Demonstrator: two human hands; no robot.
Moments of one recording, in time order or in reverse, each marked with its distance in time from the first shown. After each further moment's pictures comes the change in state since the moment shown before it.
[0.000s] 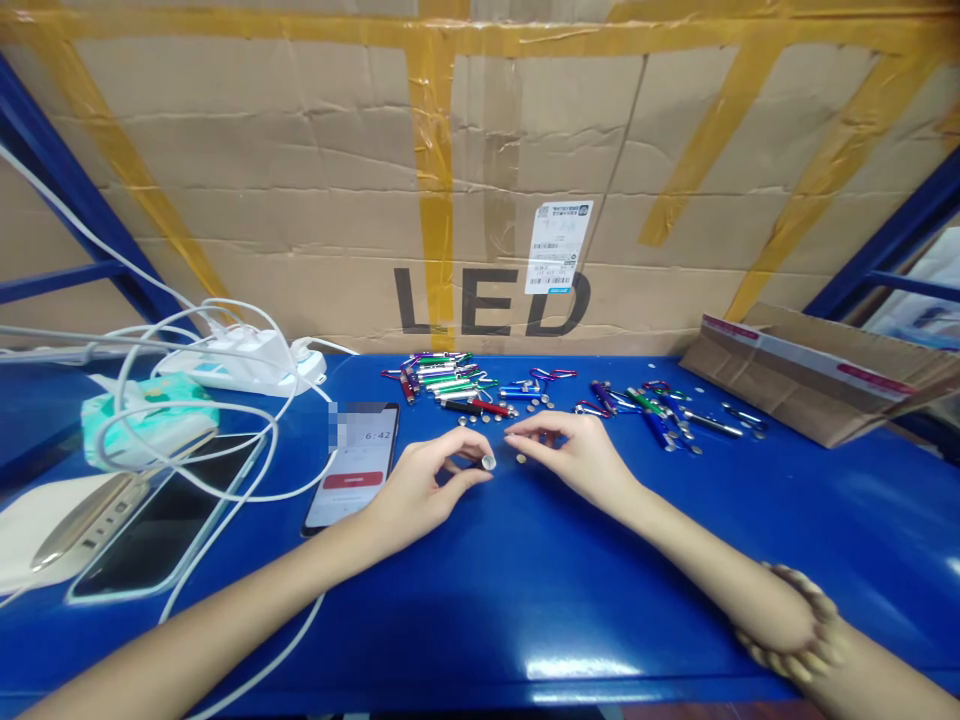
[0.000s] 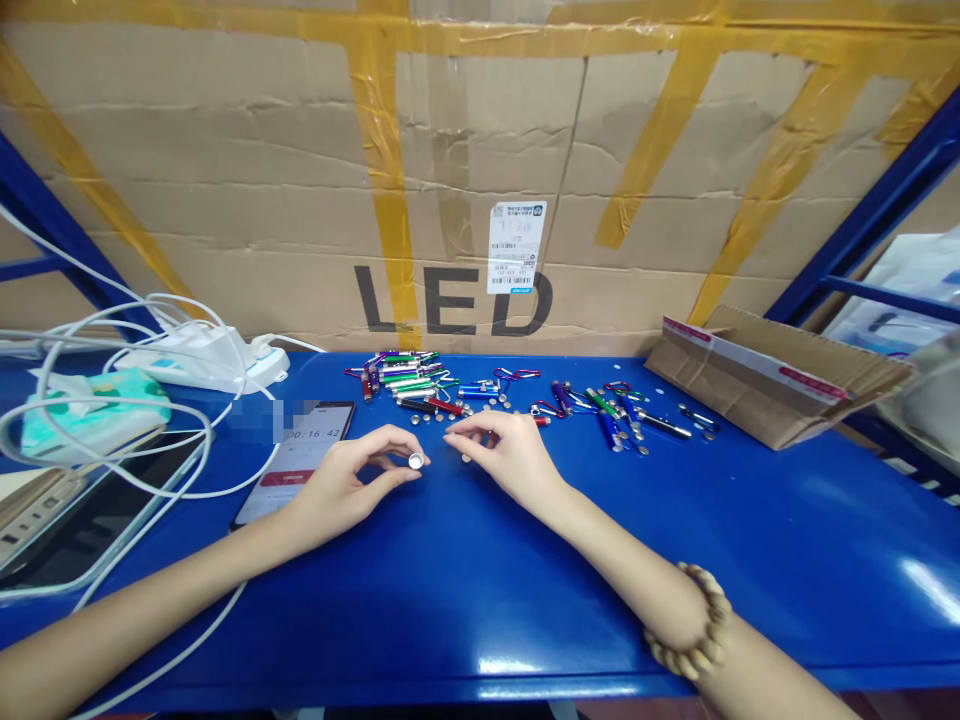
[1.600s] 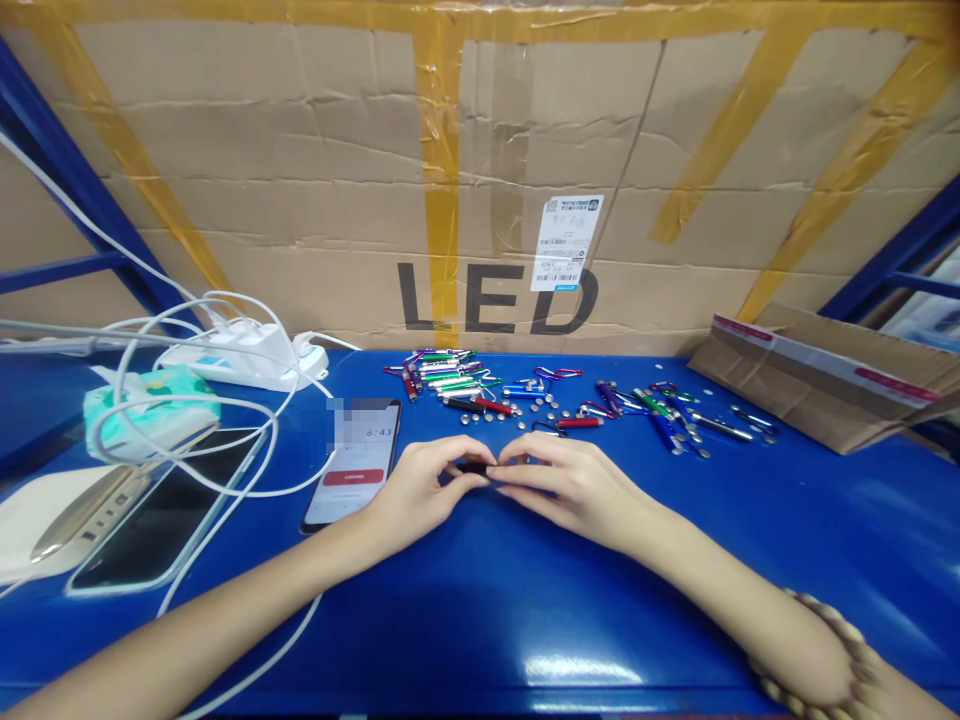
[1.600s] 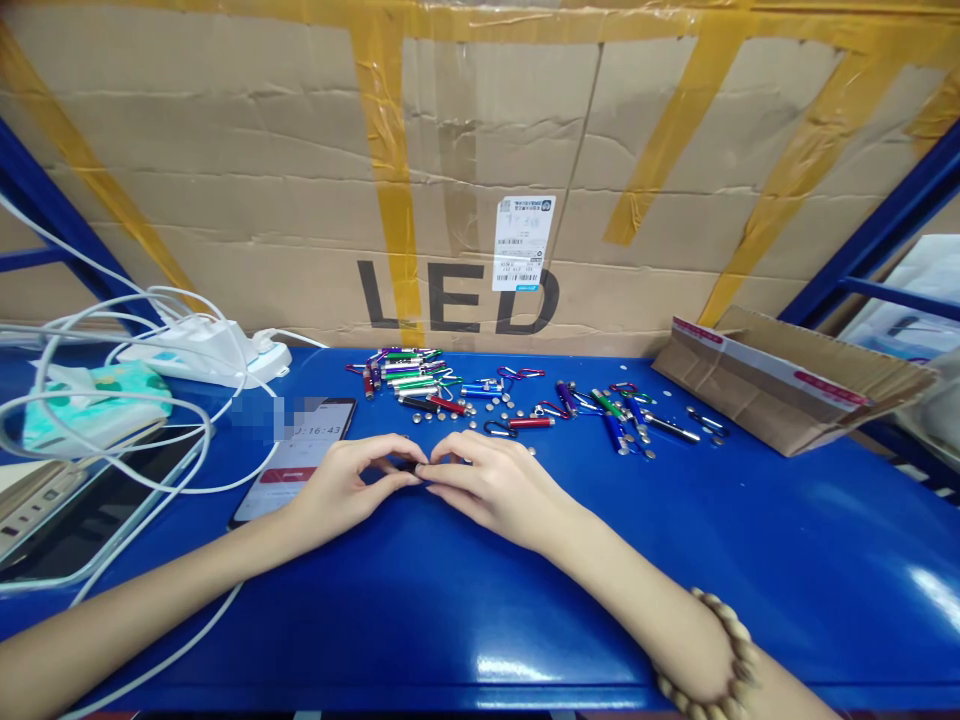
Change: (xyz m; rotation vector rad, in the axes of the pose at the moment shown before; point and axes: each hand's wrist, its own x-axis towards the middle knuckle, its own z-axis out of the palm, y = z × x) left_hand 0.001 -0.010 0.002 0.051 0.003 0.022; right_hand -0.013 -0.014 -0.004 -0.324 -0.156 -0.582
